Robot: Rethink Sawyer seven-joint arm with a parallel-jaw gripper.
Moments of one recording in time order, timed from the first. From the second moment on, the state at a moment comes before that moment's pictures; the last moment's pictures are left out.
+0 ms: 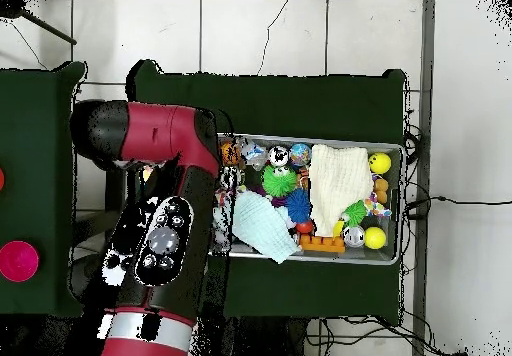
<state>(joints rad) 0.28 -0.34 -0.42 1.07 0.34 1.05 2.55</state>
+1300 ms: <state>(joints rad) 0.24 -0.38 -0.36 1.23 0.33 0.77 2.55</state>
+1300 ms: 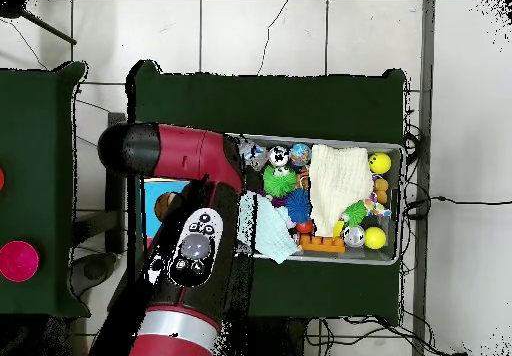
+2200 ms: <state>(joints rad) 0.31 -0.39 -0.36 1.22 0.32 0.87 2.55</state>
